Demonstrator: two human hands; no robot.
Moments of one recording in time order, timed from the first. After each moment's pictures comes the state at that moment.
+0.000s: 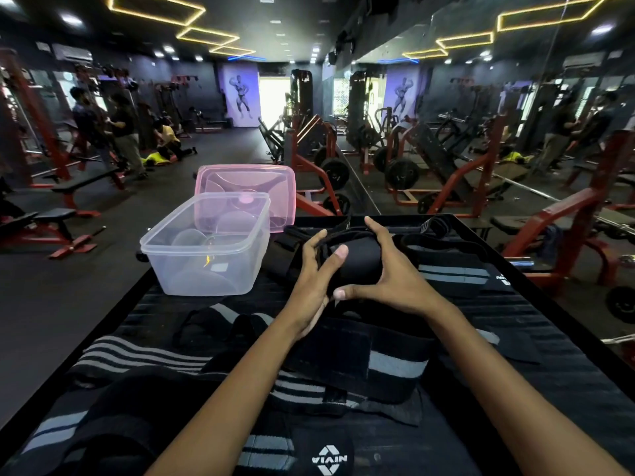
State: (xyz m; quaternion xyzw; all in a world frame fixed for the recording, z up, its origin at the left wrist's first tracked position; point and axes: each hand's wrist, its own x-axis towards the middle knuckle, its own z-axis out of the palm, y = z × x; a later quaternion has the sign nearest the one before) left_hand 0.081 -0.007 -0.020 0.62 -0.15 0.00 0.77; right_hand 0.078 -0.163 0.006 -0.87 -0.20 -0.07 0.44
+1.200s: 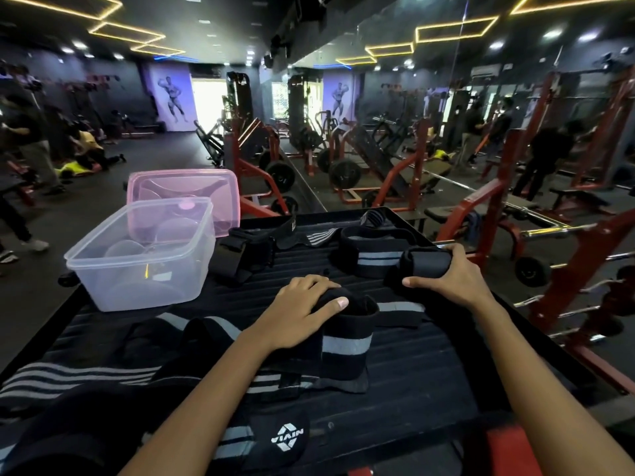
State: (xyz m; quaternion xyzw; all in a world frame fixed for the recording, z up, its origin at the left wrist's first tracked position) left_hand 0.059 -0.025 -0.039 0.90 -0.34 0.01 0.27; right_hand 0.037 -0.322 -0.021 -0.90 0.19 -0.14 0.36
